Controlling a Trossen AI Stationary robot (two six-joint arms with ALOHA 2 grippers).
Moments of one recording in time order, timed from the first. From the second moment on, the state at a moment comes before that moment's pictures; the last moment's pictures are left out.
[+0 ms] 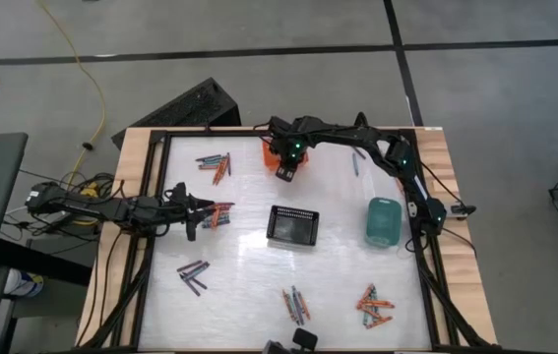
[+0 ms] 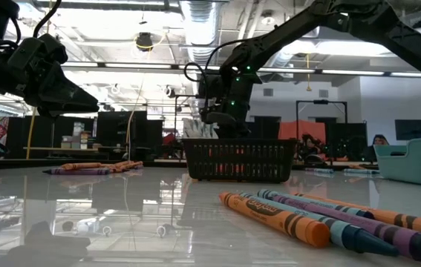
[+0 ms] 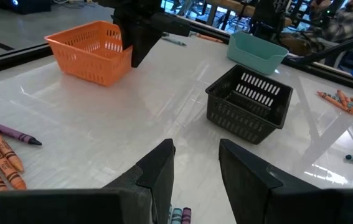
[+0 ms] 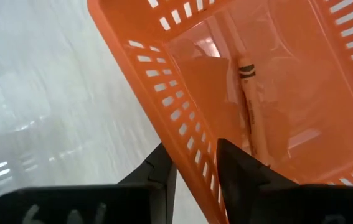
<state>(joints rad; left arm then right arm) -0.15 0.26 0.02 0.05 -0.45 -0.34 -0.48 2.27 1.88 -0.92 -0.10 -0.06</state>
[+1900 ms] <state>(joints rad) -0.06 0.29 0.18 0.09 -0.53 -0.05 0.21 2.00 2.20 -1.49 0.28 0.12</state>
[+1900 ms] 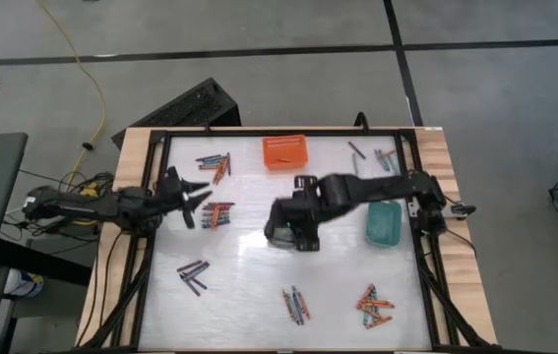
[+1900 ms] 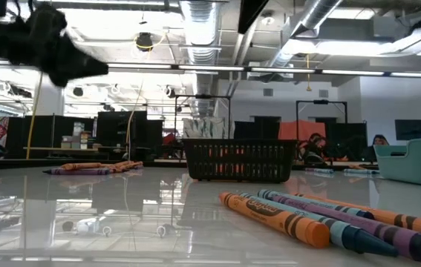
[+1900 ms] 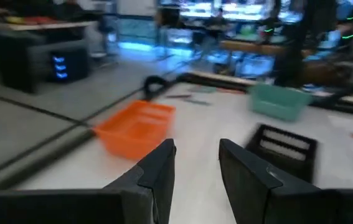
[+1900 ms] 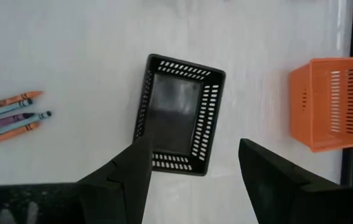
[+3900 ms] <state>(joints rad) -0.10 1.40 0.70 -0.57 -0.41 -0.86 0.75 1.61 1.36 -1.31 0.63 0.80</state>
